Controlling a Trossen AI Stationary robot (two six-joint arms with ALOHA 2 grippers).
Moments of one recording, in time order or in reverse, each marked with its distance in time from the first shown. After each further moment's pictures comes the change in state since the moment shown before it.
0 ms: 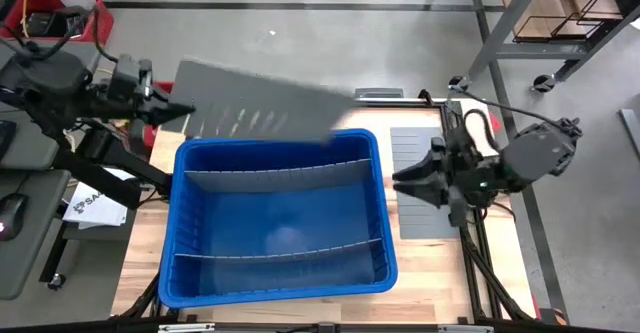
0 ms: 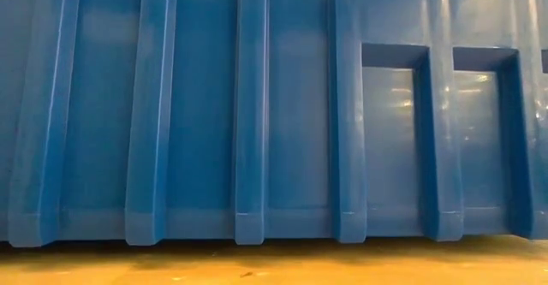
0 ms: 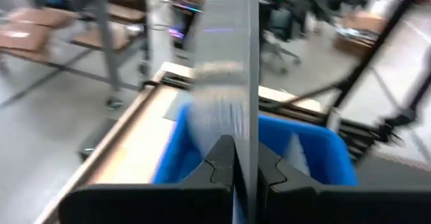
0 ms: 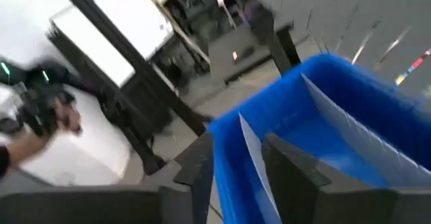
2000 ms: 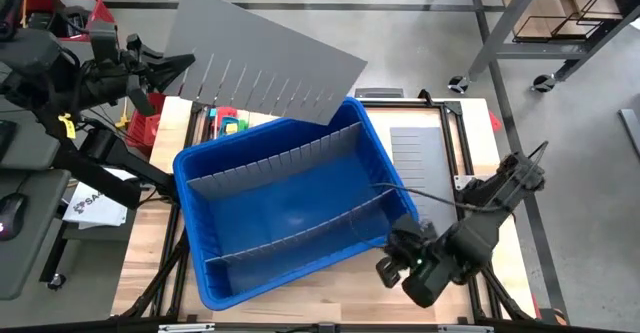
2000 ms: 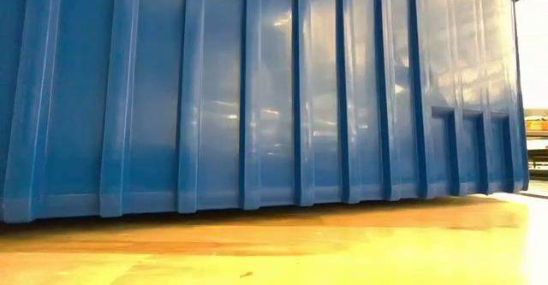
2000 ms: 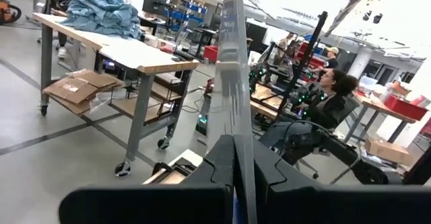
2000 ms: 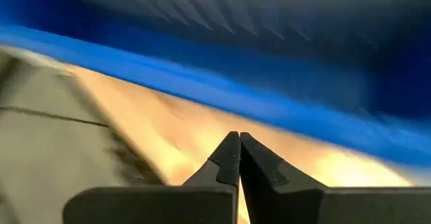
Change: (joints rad) left arm -0.001 0.026 -0.002 0.404 -0.273 -0.034; right arm 0.160 0.355 -0.159 -0.452 0.019 0.845
